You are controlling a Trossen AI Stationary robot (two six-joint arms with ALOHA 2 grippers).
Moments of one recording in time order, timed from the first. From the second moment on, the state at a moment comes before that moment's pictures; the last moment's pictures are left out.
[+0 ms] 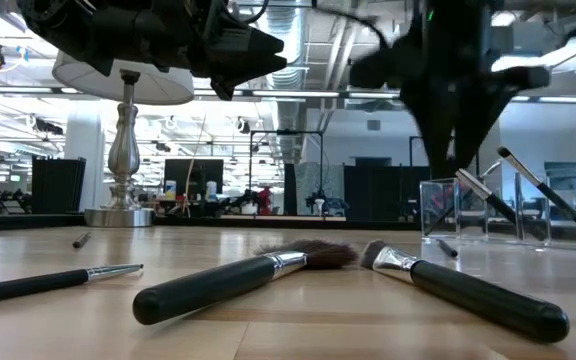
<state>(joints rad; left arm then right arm) -0.10 1.43 0.57 0.75 0.00 -0.01 0.32 1.86 1.42 -1.20 0.17 1.51</state>
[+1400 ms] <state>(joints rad) -0.10 1.43 0.57 0.75 0.00 -0.01 0.41 1.69 0.96 -1.31 0.08 1.68</state>
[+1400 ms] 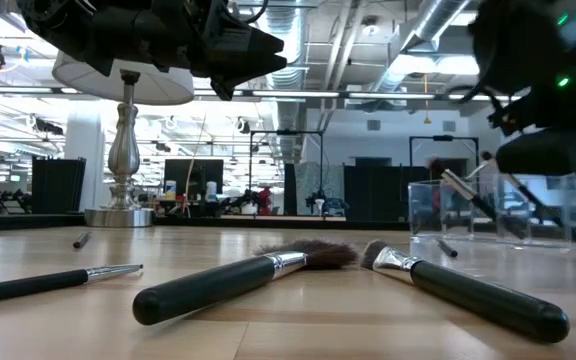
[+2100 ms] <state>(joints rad) -0.10 1.43 0.57 0.75 0.00 -0.01 0.07 1.67 1.01 -1.42 0.38 1.30</state>
